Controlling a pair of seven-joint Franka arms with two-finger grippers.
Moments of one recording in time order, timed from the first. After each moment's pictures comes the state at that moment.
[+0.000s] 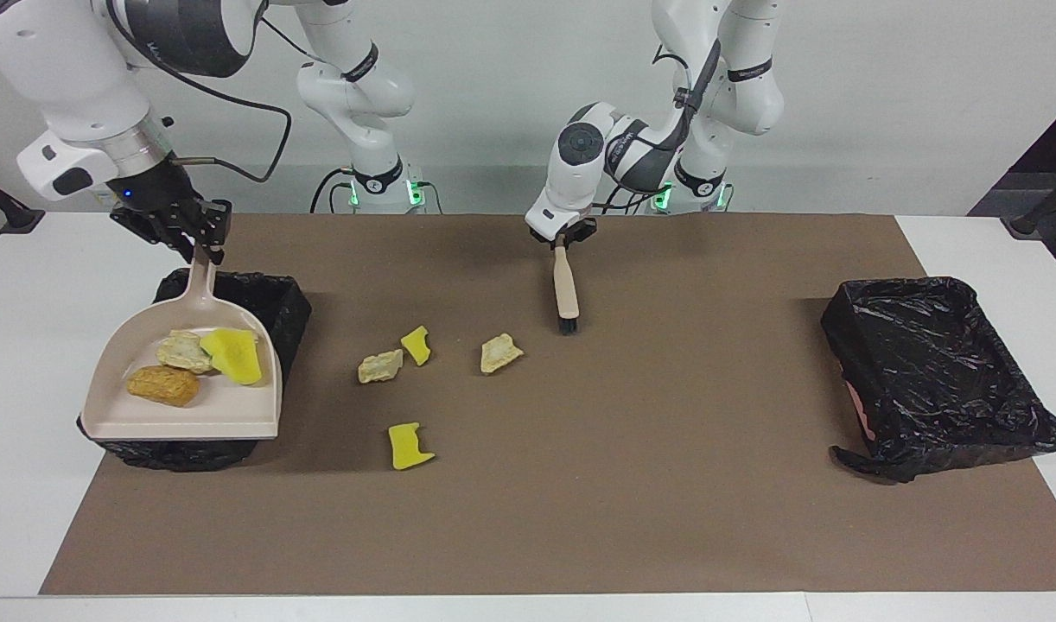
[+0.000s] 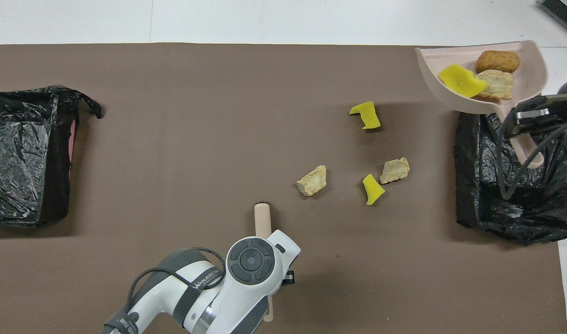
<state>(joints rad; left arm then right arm) -0.86 0.03 -0.01 -2.27 -0.26 2.13 -0.70 -0.16 0.16 0.04 -1.36 -0.05 1.49 -0.10</state>
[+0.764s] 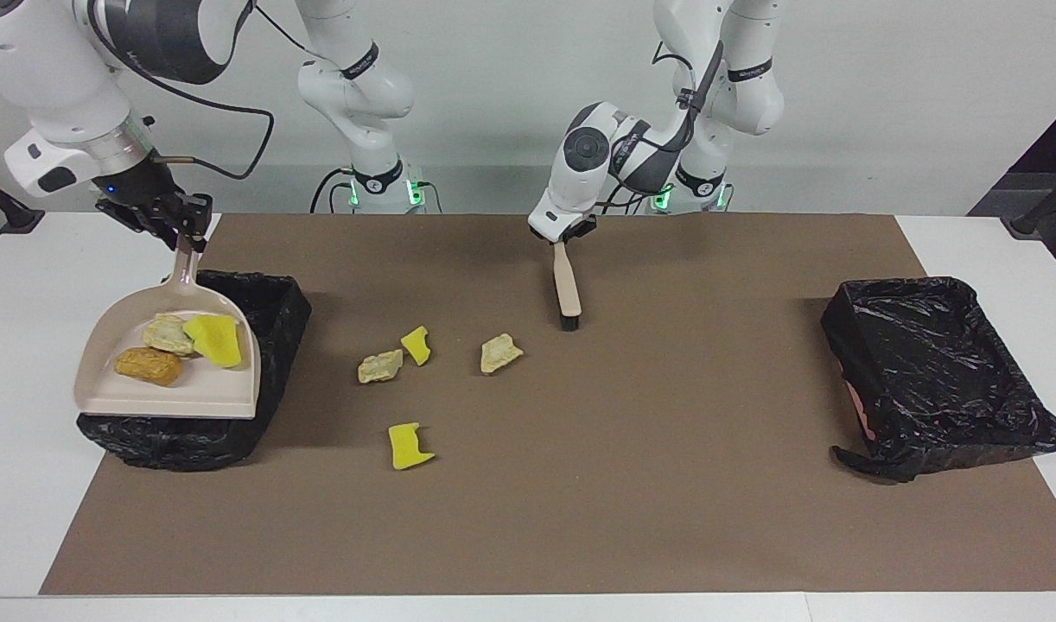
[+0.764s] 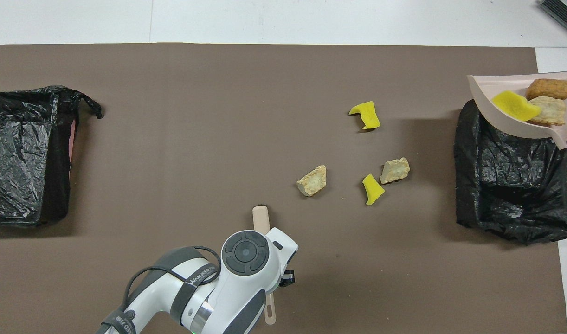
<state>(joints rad) -0.86 0.03 0.00 -2.25 -0.33 2.04 -0.69 -0.21 0.08 0.04 -1.49 -0.07 1.49 -0.13</state>
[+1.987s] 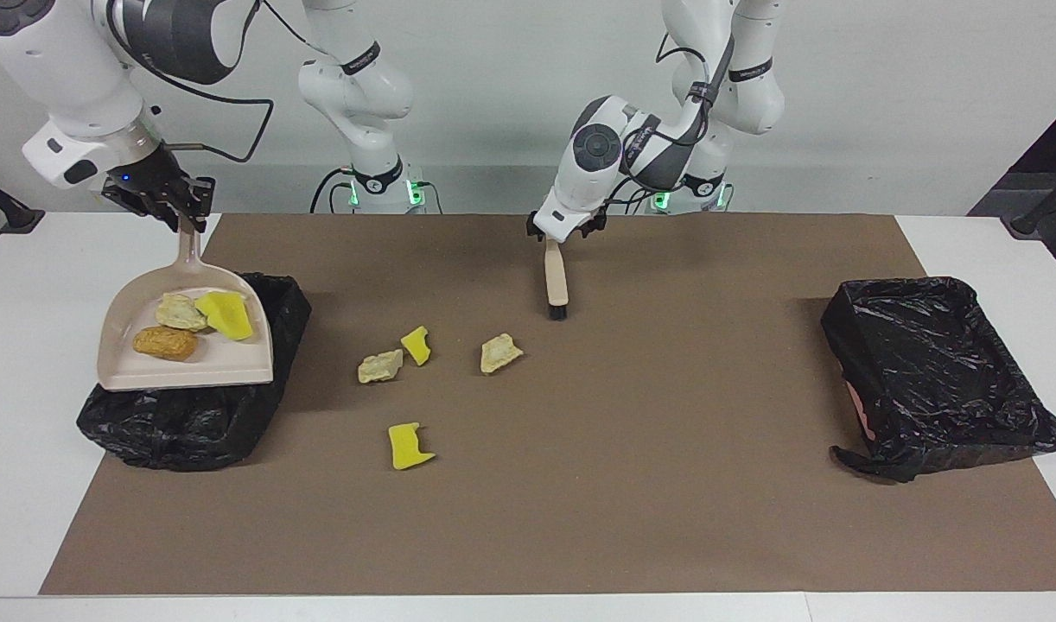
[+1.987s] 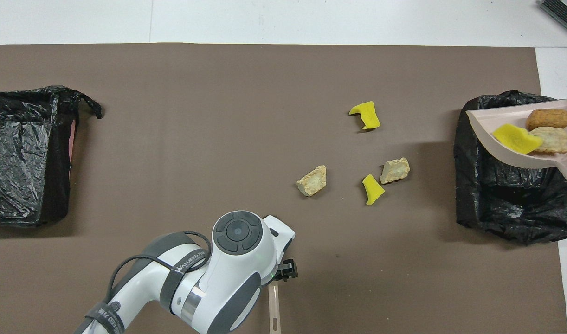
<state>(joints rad) -0.82 0.03 0.02 -2.18 -0.34 1.97 -0.70 -0.25 -0.01 0.04 -1.64 -0.19 1.49 -0.40</state>
